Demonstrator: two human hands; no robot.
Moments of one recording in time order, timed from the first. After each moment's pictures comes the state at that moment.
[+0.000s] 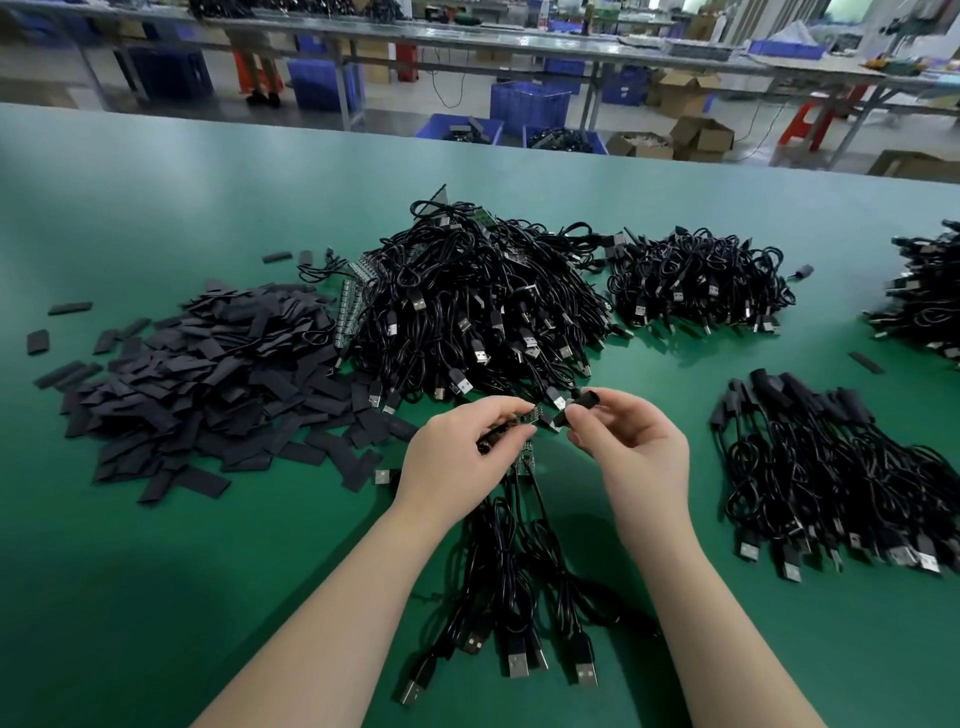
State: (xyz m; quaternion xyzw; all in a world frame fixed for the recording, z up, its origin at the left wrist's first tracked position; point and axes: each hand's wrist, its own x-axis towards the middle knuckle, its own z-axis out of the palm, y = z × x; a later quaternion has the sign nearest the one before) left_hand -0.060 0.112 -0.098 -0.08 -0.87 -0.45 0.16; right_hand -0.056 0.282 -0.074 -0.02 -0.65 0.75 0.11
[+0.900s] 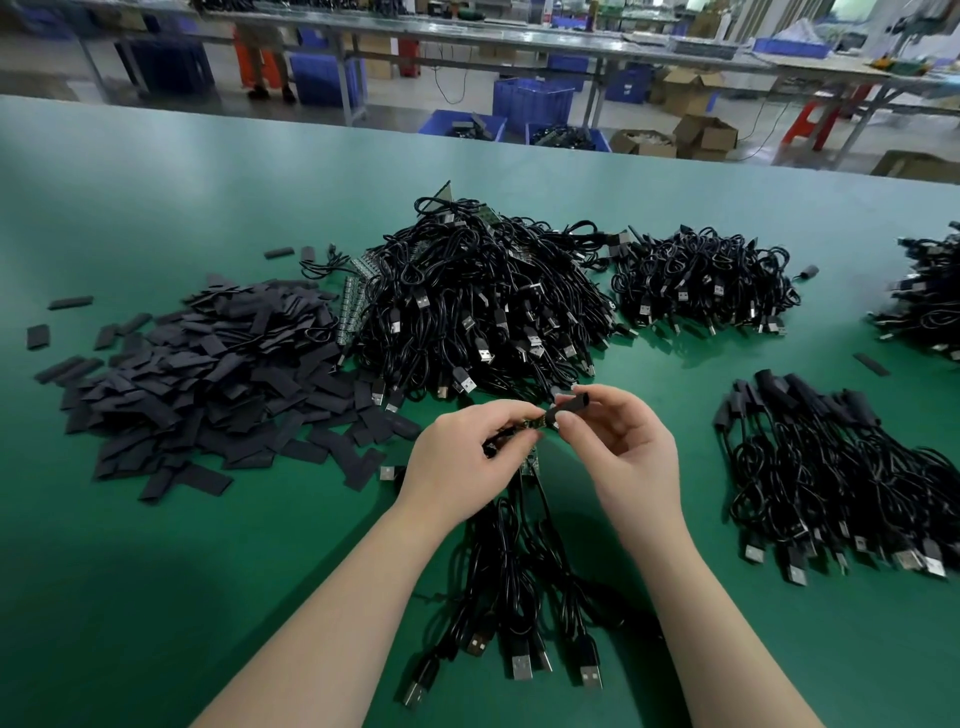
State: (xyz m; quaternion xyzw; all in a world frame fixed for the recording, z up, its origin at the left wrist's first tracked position) left_hand -0.058 0.112 -0.095 -0.11 -0.88 -0.45 0.15; right_hand -0.053 0.275 -0.073 0.07 -0.68 0.72 0.11
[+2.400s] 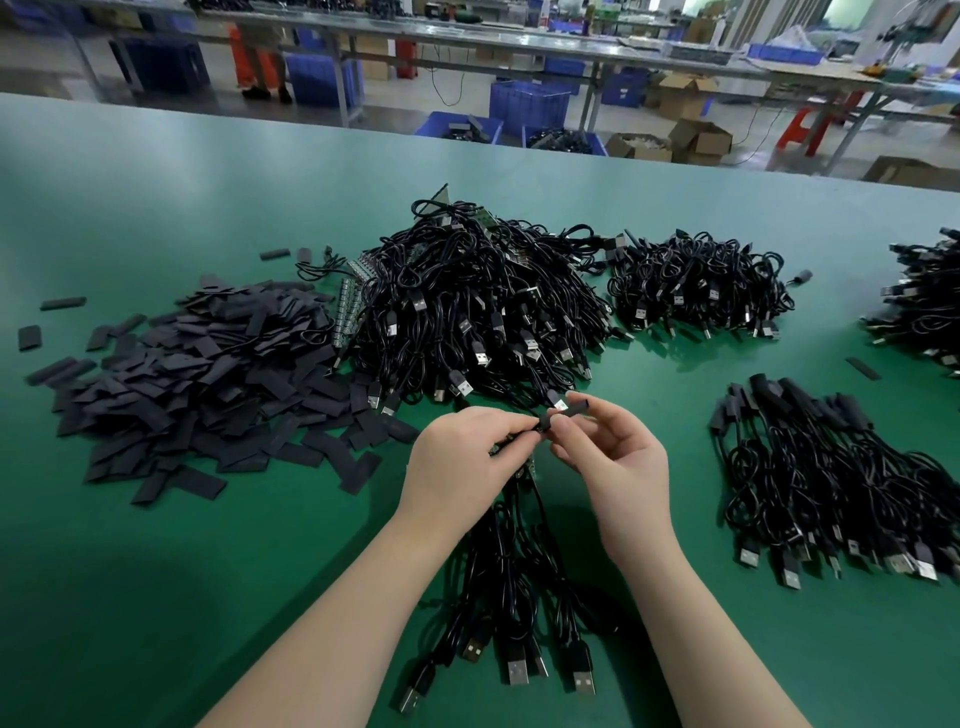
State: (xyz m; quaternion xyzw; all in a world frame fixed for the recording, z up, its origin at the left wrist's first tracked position) left_hand -0.048 0.120 -0.081 -0.11 -0.87 -0.41 0.23; right_hand -0.054 0.272 -0.083 -0.01 -0.62 0.78 0.07
